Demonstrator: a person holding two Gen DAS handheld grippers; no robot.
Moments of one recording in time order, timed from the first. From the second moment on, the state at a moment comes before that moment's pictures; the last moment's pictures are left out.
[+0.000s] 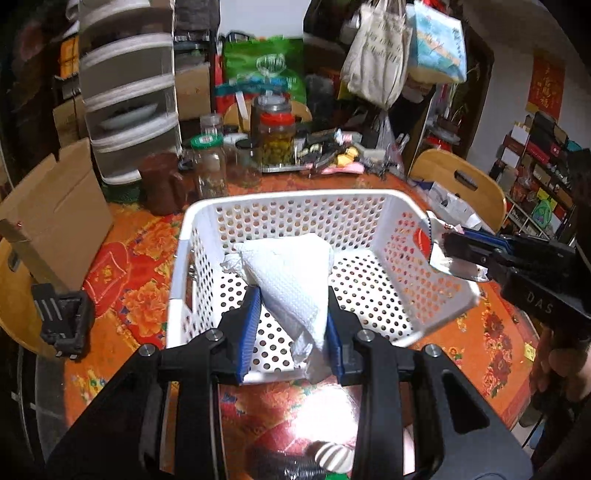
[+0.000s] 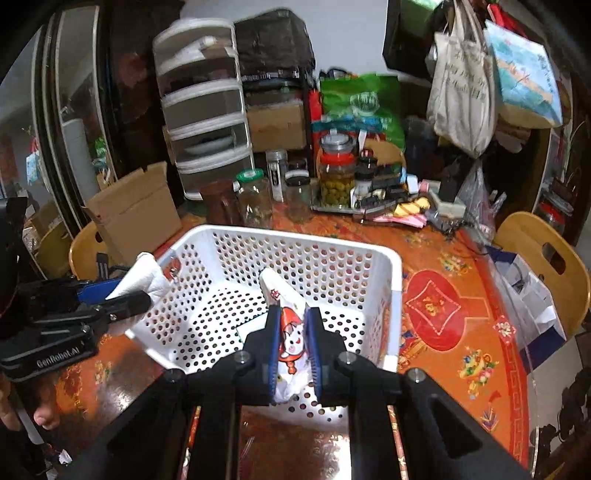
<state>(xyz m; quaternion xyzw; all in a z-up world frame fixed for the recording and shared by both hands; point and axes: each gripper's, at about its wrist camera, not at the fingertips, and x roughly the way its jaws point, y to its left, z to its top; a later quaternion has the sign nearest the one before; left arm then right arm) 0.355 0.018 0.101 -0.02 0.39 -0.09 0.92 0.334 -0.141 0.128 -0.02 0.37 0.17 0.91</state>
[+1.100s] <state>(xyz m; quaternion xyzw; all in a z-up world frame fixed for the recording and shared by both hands) 0.449 0.001 0.016 0.01 0.50 -0.04 0.86 0.408 -0.104 0.050 -0.08 0.48 0.15 0.86</state>
